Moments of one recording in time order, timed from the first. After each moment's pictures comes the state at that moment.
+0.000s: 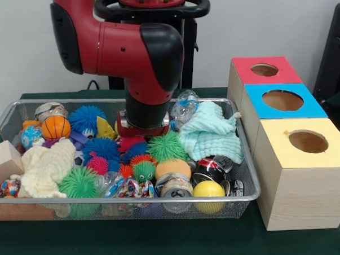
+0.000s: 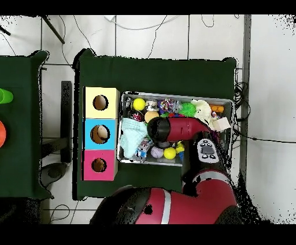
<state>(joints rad) -0.30 -0.33 -0.01 1.44 -0.35 0.70 1.57</state>
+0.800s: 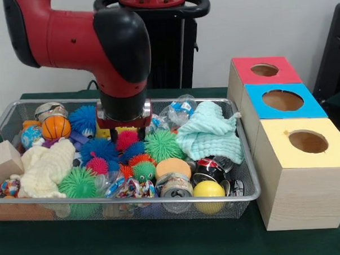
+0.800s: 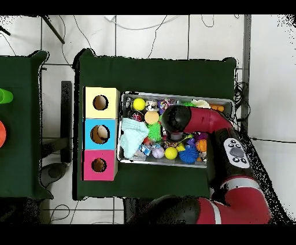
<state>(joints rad) -0.46 -0.41 0.14 1.40 -0.35 0.94 1.57</state>
